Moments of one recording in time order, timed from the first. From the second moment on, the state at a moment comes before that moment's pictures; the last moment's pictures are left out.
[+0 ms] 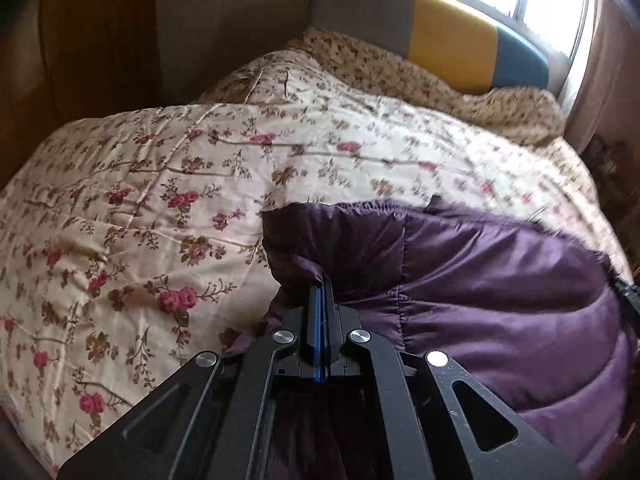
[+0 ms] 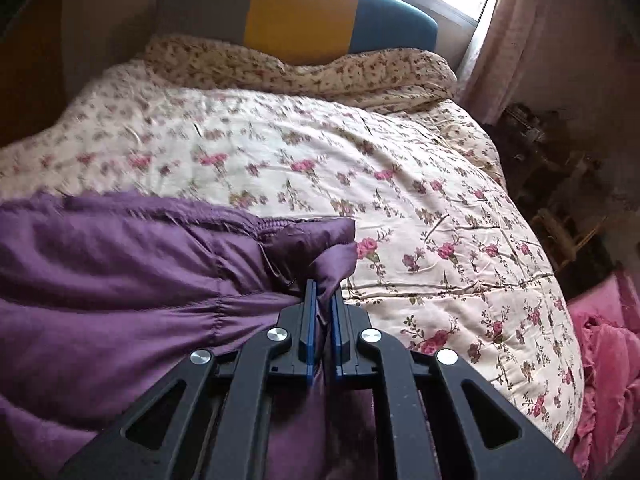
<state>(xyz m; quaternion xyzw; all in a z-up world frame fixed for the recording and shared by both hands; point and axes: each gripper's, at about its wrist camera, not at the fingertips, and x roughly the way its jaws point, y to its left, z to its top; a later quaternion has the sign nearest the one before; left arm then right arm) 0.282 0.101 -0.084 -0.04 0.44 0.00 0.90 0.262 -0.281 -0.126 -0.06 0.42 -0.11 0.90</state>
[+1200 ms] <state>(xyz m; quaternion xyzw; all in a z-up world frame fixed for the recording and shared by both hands) 0.245 0.044 -0.050 -0.07 0.36 -0.03 0.93 0.228 -0.159 -0.098 -0.09 0.37 -0.04 0.92</state>
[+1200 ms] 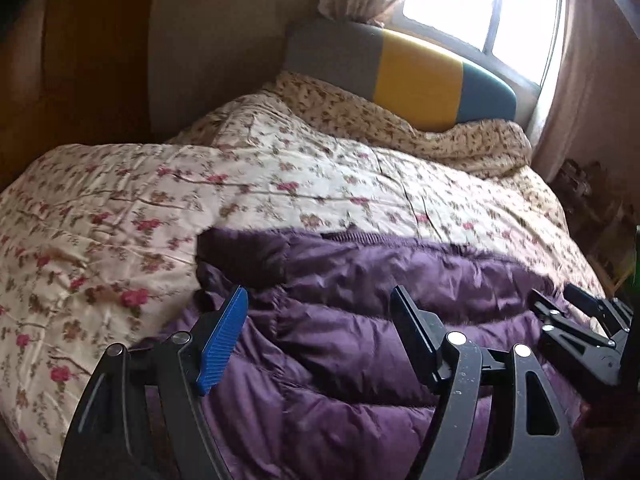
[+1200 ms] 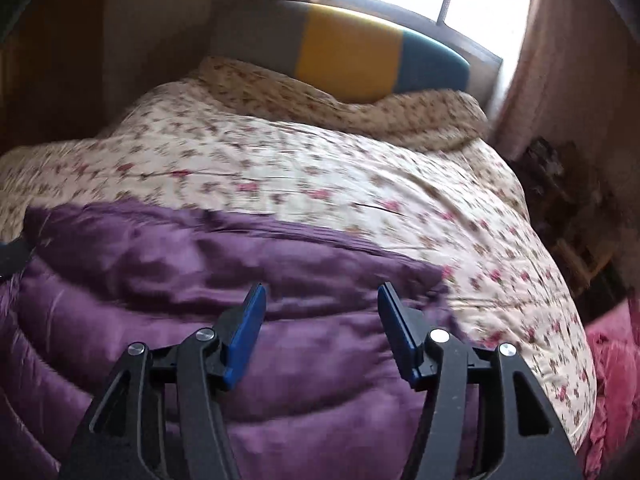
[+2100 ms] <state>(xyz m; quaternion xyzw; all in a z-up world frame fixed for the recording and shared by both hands) 0.254 0.046 -0.093 -0.07 0.40 -0.02 0.91 0.250 -0.143 -0.163 -0.12 0.39 -0.05 0.91</state>
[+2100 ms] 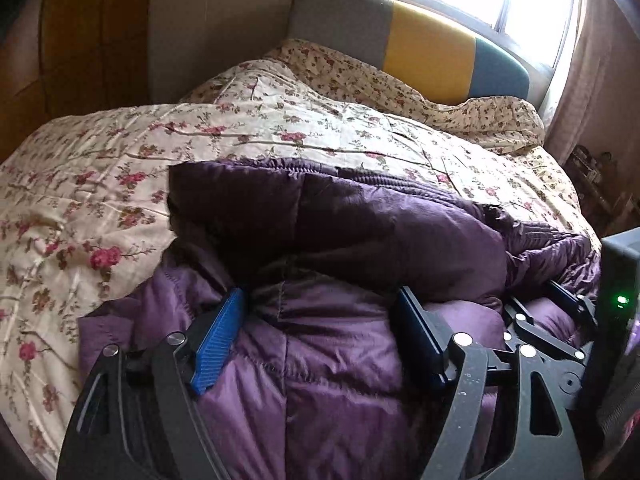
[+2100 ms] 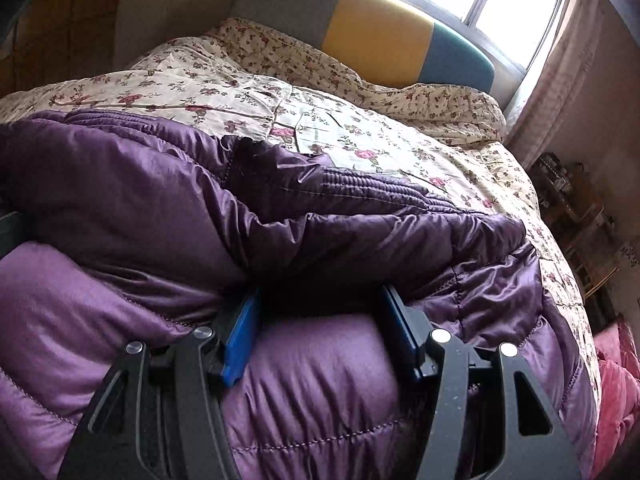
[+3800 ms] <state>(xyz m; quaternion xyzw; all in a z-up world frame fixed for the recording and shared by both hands) 0.129 0.174 -0.126 -0.41 0.39 -0.17 0.81 0.149 -0.131 -0.155 -0.12 0.39 0.04 0.91</state>
